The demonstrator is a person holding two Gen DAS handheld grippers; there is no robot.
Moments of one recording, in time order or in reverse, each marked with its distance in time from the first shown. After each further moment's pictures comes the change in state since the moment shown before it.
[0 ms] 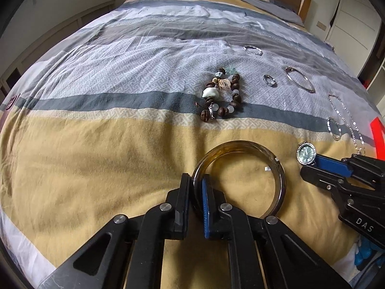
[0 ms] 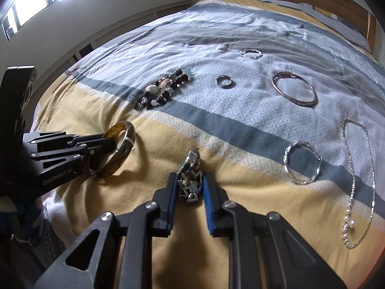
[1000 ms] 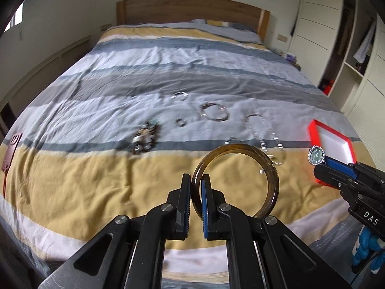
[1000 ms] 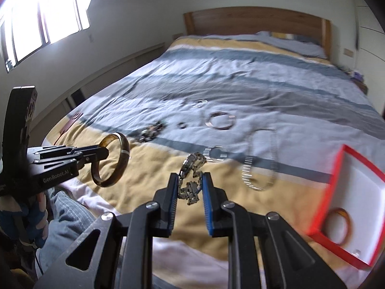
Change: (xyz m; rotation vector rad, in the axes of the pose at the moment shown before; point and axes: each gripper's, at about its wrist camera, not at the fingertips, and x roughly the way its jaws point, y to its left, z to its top) left arm -0.136 -0.113 -0.008 0.141 -0.170 -0.120; right arm -0.204 -0.029 -0.065 0.123 -0.261 -0.159
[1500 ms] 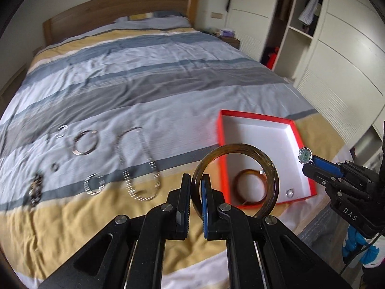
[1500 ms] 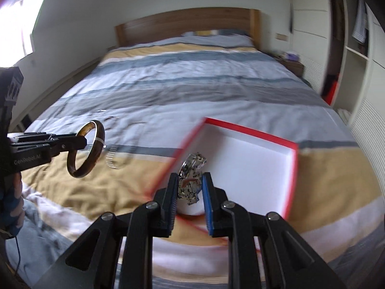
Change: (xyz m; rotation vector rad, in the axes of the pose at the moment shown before) left arm 0.069 -0.226 0.051 0.241 0.082 -0.225; right arm -0.081 -0.202 -0.044 0.183 0.008 -0.298
